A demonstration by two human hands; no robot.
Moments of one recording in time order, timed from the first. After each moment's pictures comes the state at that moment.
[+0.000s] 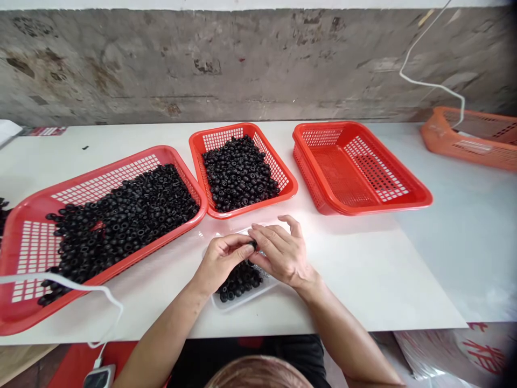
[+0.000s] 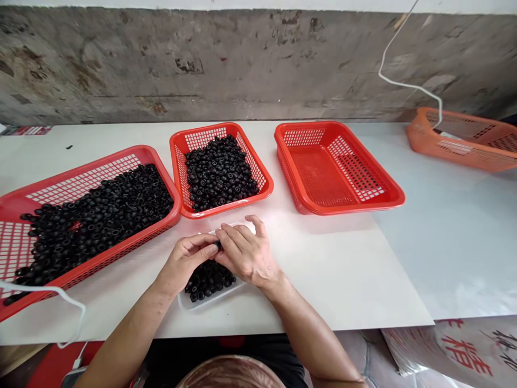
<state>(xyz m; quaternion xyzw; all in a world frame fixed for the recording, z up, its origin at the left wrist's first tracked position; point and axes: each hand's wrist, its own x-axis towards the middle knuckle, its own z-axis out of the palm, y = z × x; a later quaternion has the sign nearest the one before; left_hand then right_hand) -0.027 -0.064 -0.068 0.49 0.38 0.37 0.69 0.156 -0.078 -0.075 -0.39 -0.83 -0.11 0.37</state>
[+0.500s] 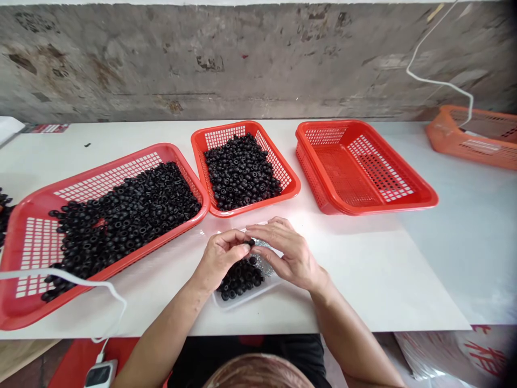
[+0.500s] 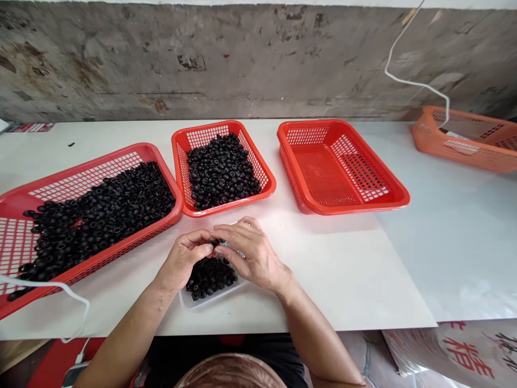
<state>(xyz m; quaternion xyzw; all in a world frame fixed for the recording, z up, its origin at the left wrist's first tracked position) -0.031 -0.061 -0.070 0.47 0.41 0.39 0.68 0.162 -0.075 -0.063 -0.36 -0.82 0.17 0.42</state>
